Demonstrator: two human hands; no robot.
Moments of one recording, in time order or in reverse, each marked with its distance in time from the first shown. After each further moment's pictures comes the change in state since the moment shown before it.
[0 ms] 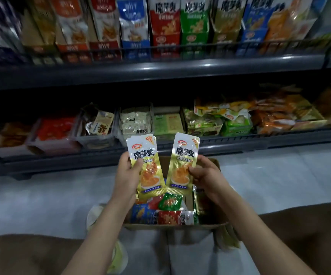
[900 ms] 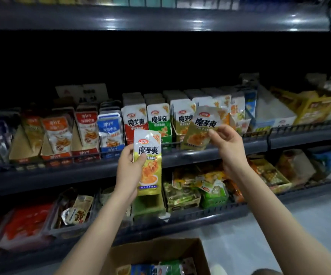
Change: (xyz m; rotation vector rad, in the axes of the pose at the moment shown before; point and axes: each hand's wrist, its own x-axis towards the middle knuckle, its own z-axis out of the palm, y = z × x) left_hand 0.078 0.210 0.116 -0.054 -0.103 0.277; right_hand 0.030 -0.294 -0.037 -0.183 0.360 -0.789
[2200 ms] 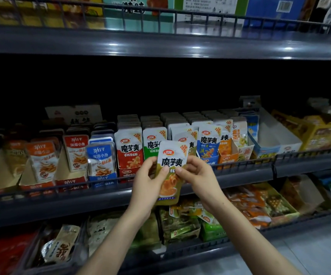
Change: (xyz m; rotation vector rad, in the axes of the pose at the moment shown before) left_hand 0.029 0.010 0.054 0.095 -0.156 0.233; right_hand 0.010 0.013 0.048 0.042 -0.309 0.102
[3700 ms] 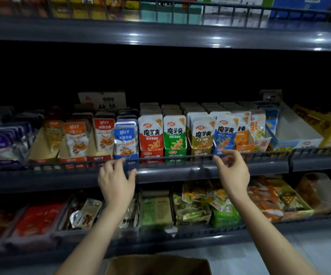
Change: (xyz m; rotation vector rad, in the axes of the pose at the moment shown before) left_hand -0.022 -0.068 -0.102 1.036 0.496 0.126; right_hand -0.014 0.031 -0.026 -0.614 0.543 -0.026
